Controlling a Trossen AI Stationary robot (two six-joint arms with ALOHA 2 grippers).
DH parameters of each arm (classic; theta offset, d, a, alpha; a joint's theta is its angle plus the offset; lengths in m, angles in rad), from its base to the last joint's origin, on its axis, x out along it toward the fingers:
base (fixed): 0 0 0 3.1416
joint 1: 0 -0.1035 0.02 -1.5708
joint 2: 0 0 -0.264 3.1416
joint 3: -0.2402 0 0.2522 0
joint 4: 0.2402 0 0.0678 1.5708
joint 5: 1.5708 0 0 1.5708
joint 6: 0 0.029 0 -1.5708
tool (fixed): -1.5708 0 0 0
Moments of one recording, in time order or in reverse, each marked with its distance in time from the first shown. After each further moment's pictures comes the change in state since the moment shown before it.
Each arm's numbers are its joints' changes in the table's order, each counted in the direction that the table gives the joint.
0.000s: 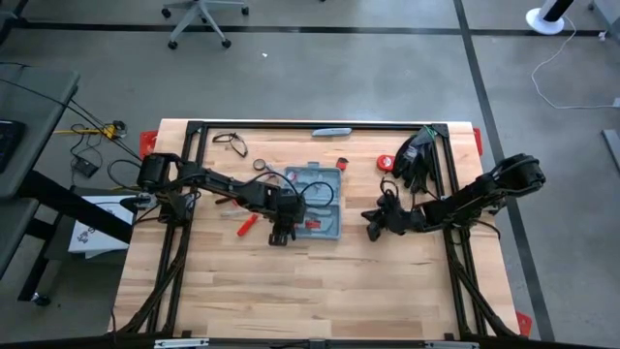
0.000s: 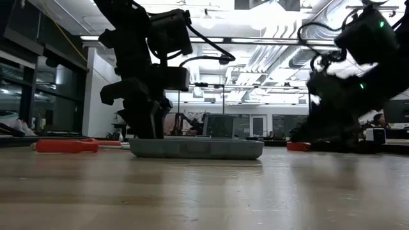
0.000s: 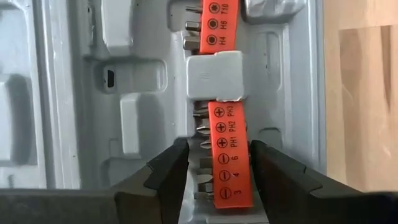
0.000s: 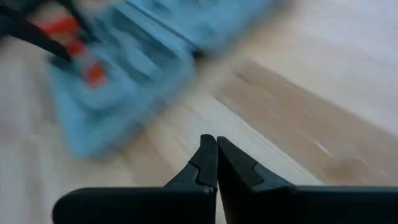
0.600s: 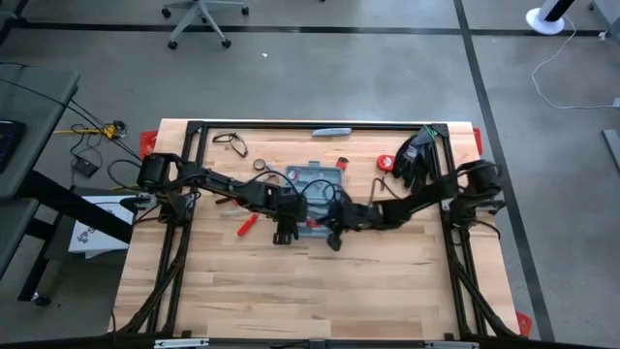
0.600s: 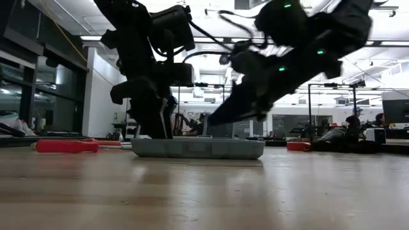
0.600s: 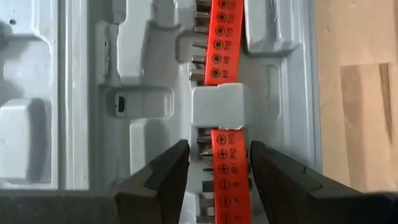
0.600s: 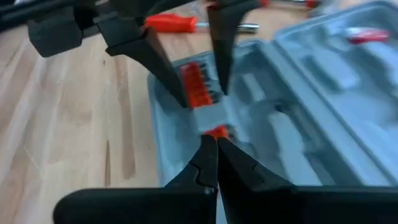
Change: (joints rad) left arm 0.000 0.001 0.000 -0.070 0.019 -0.007; right arm 0.104 -0.380 -0.527 0.027 0.275 -0.488
